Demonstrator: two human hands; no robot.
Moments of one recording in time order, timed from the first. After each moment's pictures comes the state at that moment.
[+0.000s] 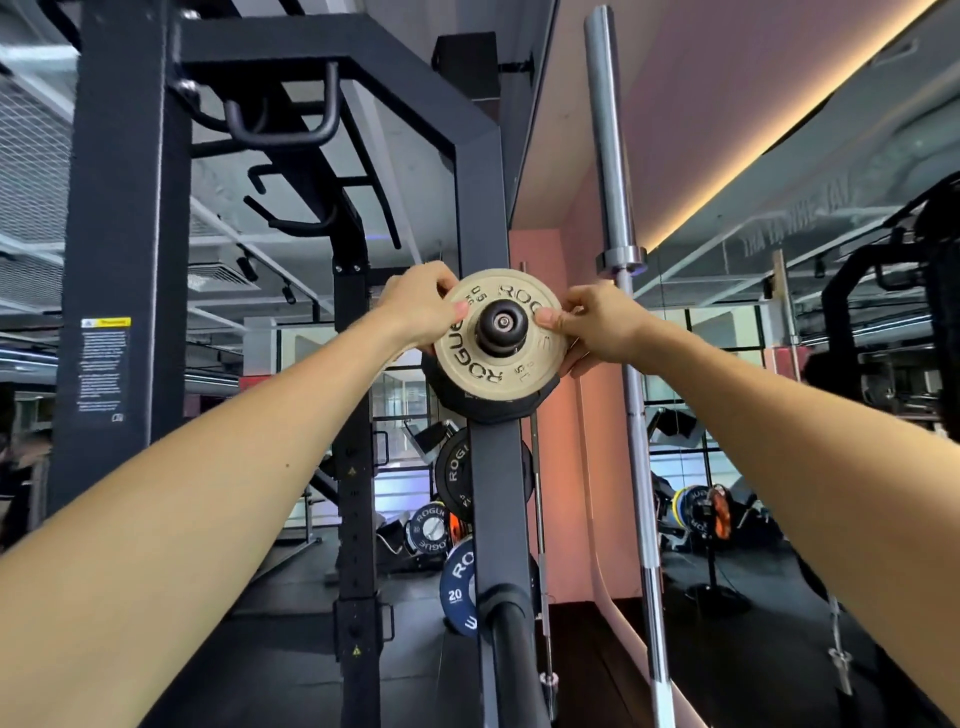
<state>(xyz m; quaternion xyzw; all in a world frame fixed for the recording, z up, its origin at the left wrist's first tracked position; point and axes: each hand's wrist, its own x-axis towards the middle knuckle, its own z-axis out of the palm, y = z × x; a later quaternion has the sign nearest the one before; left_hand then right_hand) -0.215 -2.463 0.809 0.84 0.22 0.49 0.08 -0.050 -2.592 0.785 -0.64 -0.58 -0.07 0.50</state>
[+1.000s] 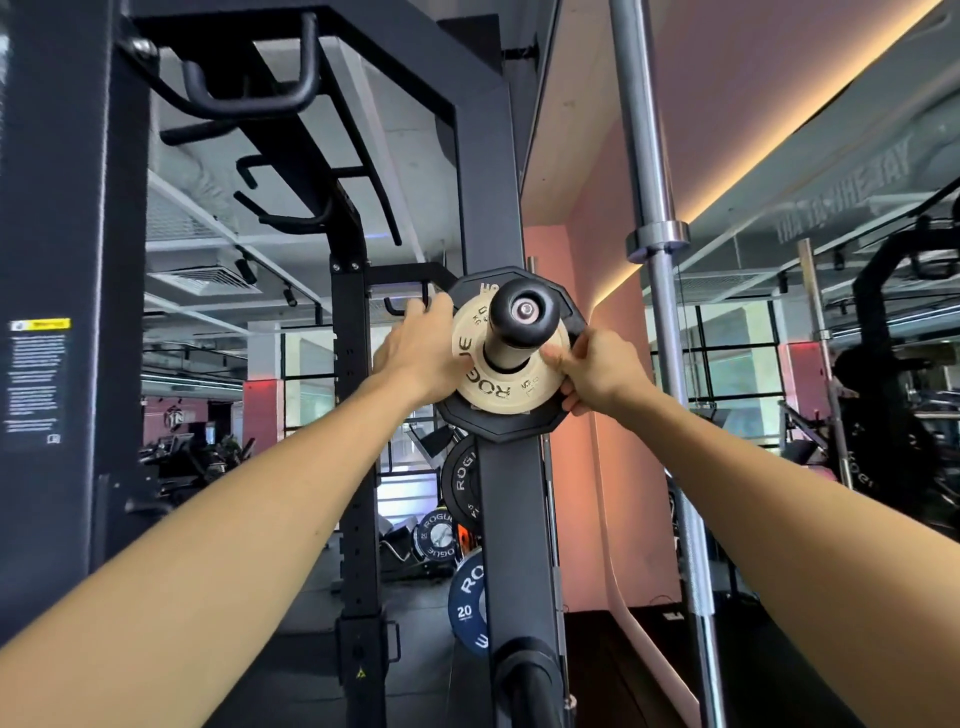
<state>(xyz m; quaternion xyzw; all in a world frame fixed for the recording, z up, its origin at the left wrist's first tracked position) -0.151 -2.376 0.784 0.84 0.29 0.46 -0.06 0.008 -2.490 0.756 -0.67 -0.47 -0.13 0.56</state>
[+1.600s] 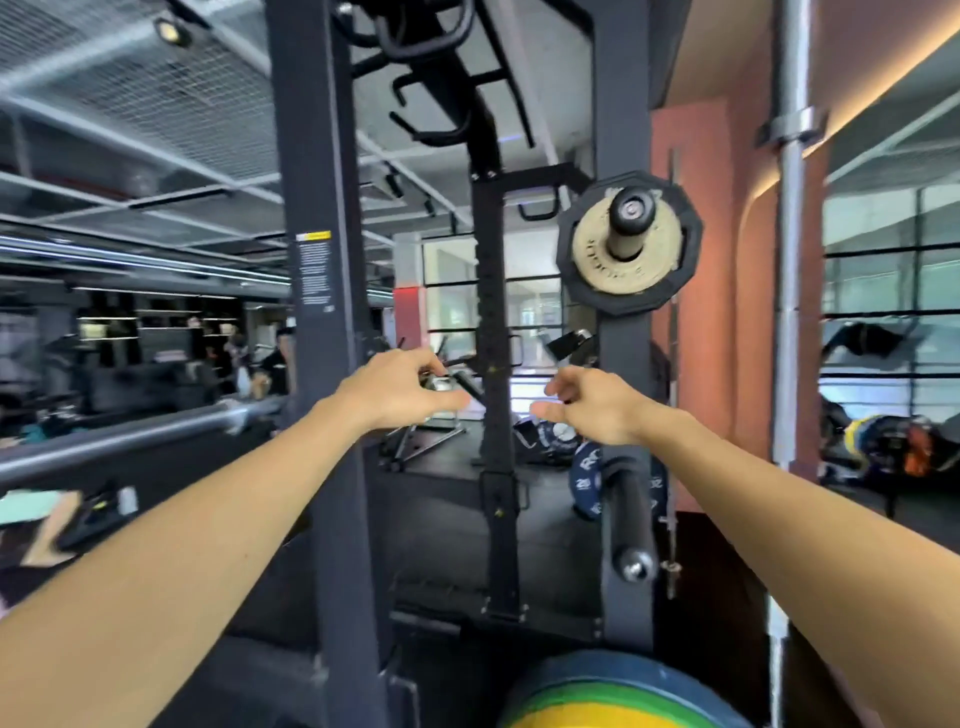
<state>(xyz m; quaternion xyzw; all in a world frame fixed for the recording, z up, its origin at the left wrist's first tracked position) -0.392 -2.460 0.646 0.85 0.45 0.27 0.02 -0.152 -2.543 0.623 -0.69 -0.66 0.02 0.32</state>
